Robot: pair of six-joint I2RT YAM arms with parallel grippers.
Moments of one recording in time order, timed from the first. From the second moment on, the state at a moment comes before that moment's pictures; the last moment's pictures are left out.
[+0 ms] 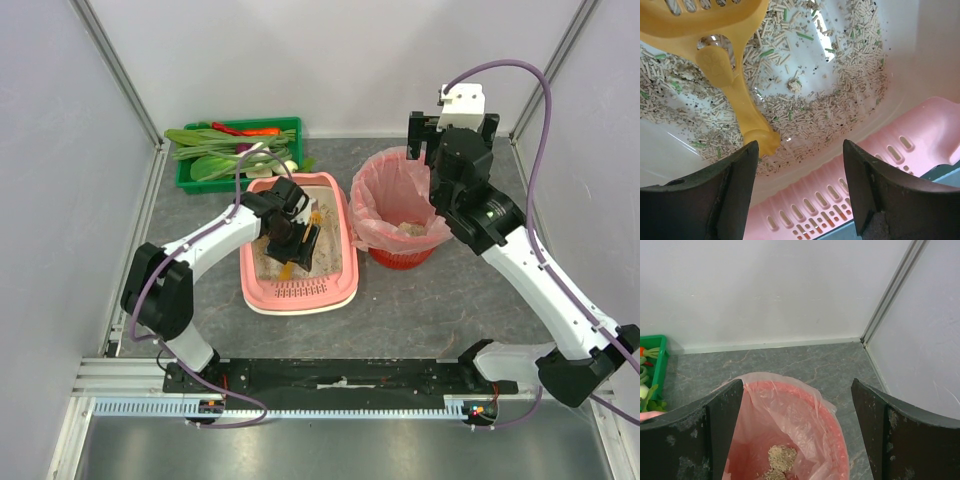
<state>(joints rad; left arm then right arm) -0.56 1.65 1.24 -0.83 0.19 -0.18 0.59 1.25 1.46 -0.25 0.80 -0.06</state>
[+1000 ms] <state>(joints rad) -0.62 1.65 1.17 -0.80 0.17 -0.10 0.59 1.21 1.43 -0.28 0.80 0.00</state>
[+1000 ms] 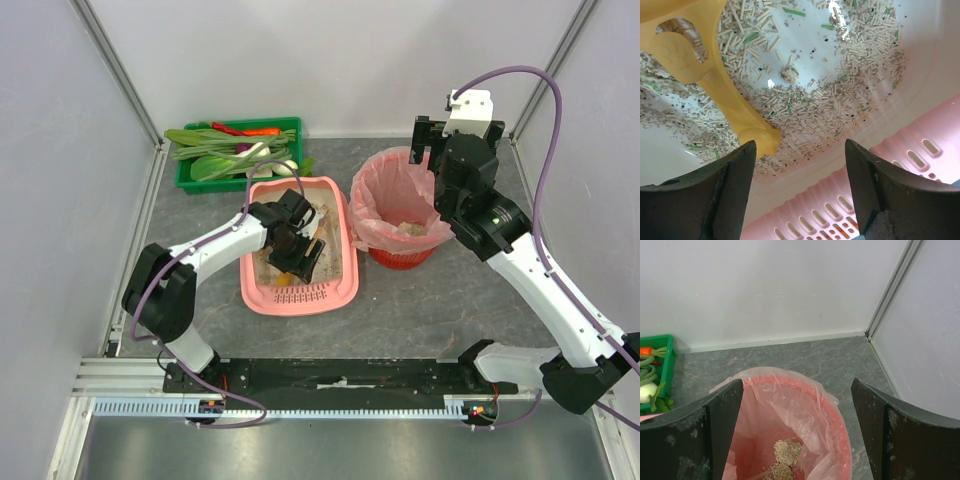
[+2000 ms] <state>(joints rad) -0.58 1.35 1.48 -0.71 -0.04 -0.21 0.60 1.15 1.40 -0.29 0.84 0.01</state>
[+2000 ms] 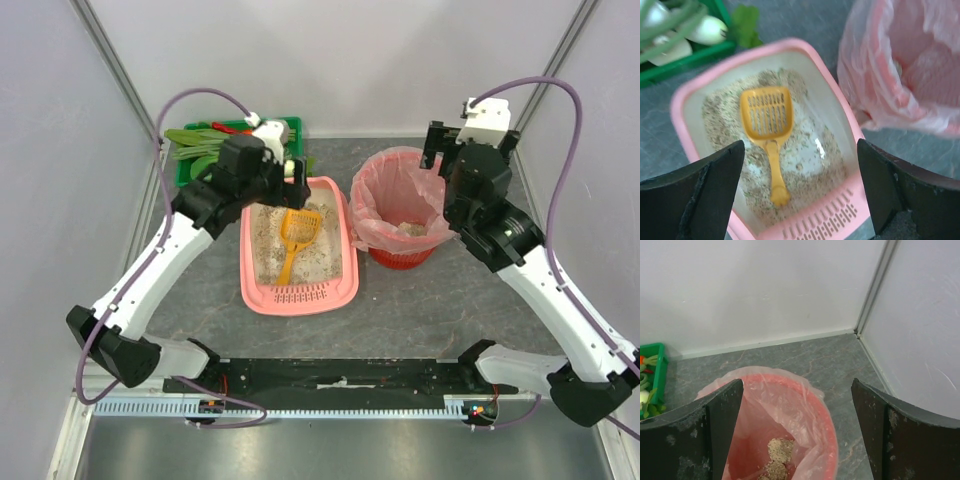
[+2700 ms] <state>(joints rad) -0.34 1.23 1.61 -0.70 -0.29 -0.45 0.58 0.93 1.30 -0.31 0.98 -0.01</state>
